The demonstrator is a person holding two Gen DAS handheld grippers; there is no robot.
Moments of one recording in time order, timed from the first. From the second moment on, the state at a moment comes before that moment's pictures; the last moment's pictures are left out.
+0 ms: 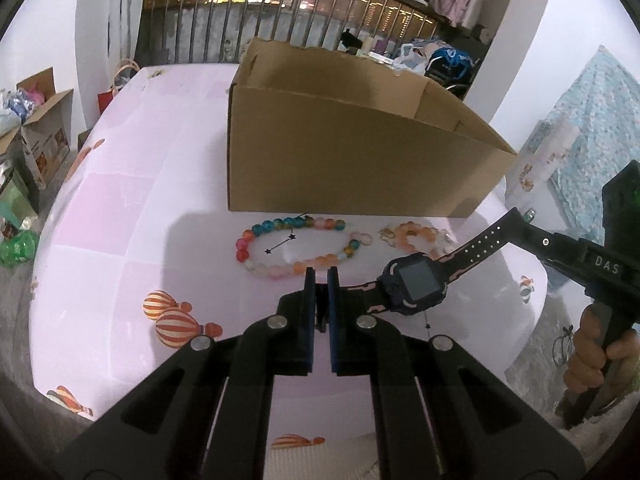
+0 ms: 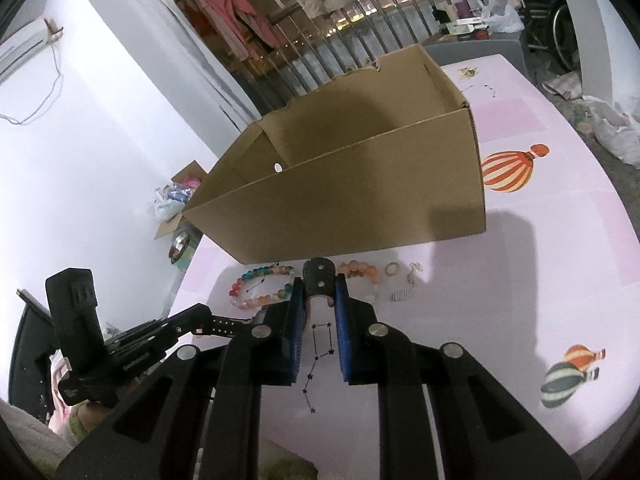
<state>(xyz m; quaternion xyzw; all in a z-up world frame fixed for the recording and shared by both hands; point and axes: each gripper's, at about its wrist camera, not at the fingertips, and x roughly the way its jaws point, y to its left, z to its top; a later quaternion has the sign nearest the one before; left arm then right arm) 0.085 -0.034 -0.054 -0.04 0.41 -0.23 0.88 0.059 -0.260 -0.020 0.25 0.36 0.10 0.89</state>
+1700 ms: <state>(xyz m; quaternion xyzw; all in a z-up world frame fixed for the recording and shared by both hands) 0.375 -0.163 -0.005 0.18 0.50 -0.17 0.83 0.367 -0.306 0.022 0.06 0.51 0.01 0.86</state>
